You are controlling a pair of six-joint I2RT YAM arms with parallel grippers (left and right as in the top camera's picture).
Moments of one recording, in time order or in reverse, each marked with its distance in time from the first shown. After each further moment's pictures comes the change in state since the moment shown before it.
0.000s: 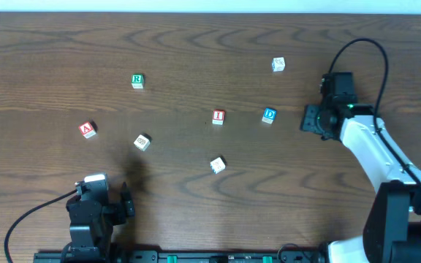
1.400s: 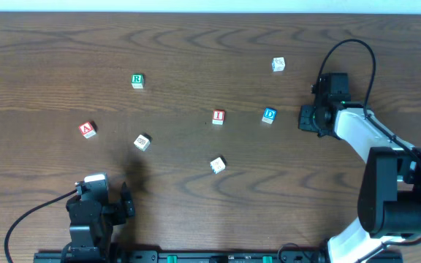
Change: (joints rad) left arm 0.000 0.000 0.000 0.000 0.000 0.000; right arm -0.024 0.180 0.012 0.137 -0.069 -0.105
